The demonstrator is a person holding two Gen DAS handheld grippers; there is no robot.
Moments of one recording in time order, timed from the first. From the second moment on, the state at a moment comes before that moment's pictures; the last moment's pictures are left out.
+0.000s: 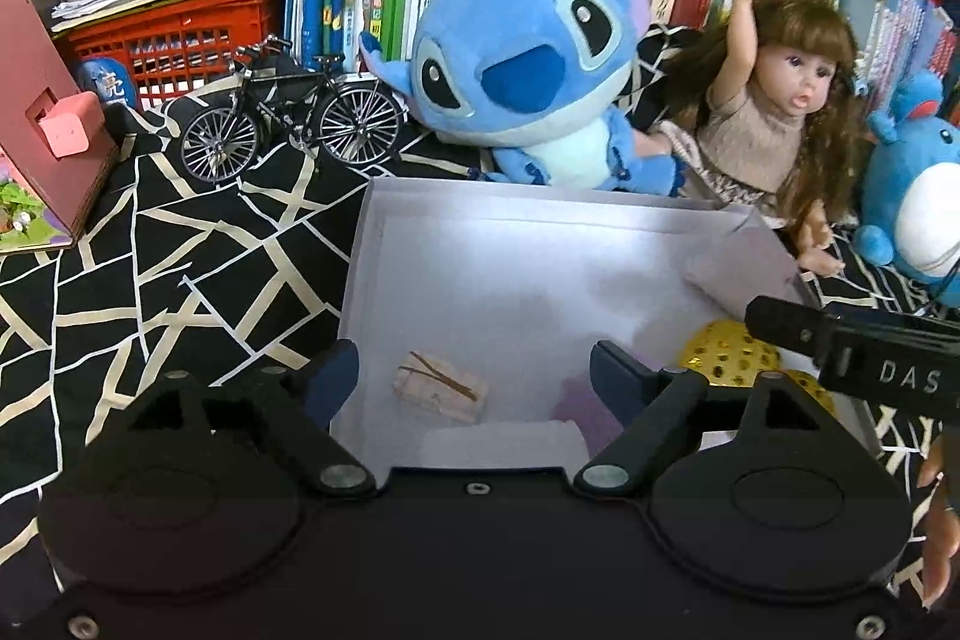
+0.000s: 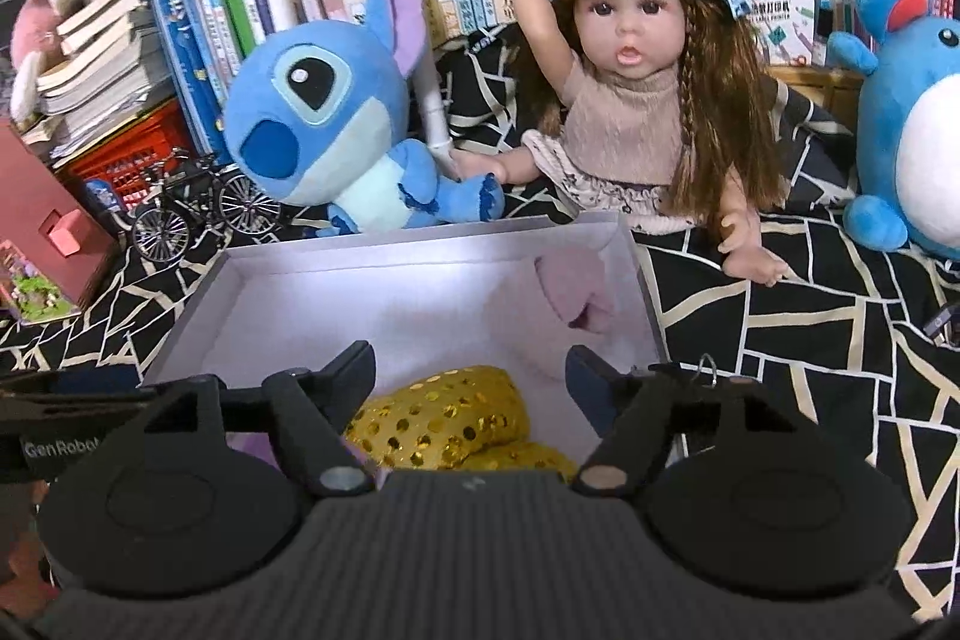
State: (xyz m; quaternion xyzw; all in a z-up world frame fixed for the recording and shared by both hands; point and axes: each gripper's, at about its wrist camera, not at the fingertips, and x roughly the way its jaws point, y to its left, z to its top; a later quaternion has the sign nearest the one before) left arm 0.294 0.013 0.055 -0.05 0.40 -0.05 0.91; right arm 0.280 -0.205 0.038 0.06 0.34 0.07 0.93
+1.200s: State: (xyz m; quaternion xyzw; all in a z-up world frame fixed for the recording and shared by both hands) left arm 0.151 0.020 0.083 -0.05 0.32 -0.10 0.94; right arm 0.149 -0.213 0.048 0.02 0.24 0.13 0.96
